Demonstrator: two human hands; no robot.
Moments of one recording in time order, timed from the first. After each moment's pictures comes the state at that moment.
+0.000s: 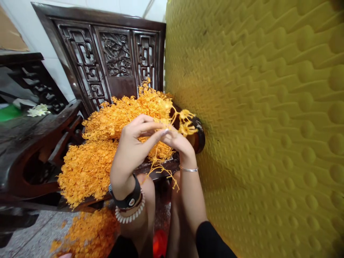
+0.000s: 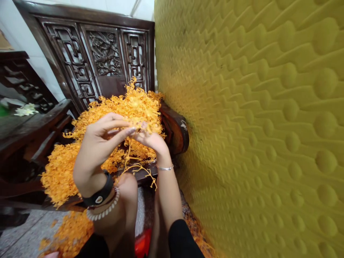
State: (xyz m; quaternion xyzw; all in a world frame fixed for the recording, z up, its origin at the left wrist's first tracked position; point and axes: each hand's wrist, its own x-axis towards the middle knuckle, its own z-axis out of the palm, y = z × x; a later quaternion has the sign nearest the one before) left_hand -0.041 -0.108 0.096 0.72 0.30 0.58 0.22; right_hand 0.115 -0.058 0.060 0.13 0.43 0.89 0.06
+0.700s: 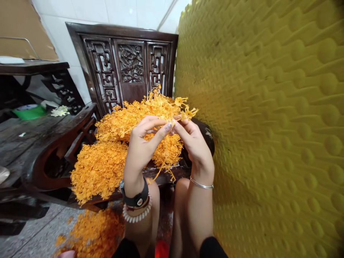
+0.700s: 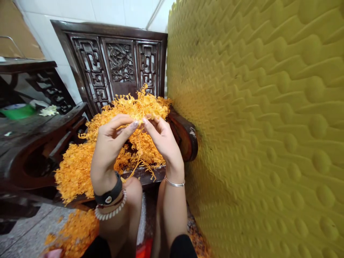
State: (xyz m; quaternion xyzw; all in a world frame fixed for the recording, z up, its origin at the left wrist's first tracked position) left_hand -0.036 -0.097 0.093 0.67 0.29 0.65 0.23; right_hand 0.099 -0.083 0.102 -0.31 -0.64 0.41 0.58
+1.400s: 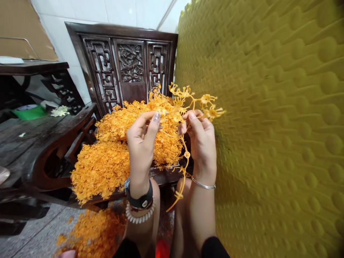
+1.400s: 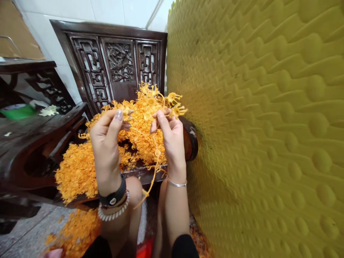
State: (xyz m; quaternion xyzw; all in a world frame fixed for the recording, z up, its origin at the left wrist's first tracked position) left_hand -0.021 -0.101 0.099 0.52 0.28 0.77 0.24; right_hand 0.103 -0.086 0.105 -0.25 -0.56 0.40 0.68
